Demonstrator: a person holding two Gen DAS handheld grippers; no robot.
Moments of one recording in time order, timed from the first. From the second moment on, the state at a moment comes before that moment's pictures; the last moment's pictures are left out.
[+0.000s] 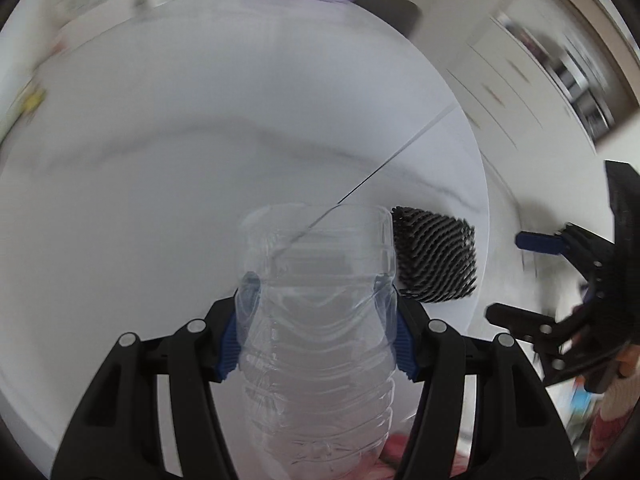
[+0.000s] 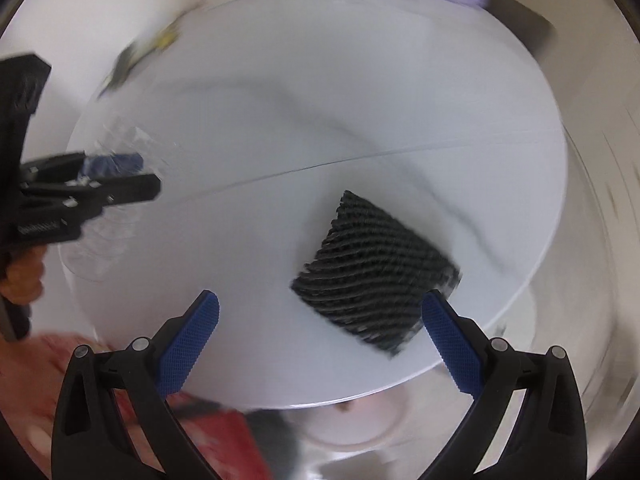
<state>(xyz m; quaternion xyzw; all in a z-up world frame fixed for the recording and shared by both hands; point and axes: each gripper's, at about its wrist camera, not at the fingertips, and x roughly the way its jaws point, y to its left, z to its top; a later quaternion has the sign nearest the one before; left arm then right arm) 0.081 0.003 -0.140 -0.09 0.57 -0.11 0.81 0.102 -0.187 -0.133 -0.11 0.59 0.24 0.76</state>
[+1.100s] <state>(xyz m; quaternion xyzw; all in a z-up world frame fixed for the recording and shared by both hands) -0.006 -0.046 -0.152 -0.14 0.57 0.02 0.81 0.178 -0.158 -0.219 -0.39 0.57 0.48 0.55</state>
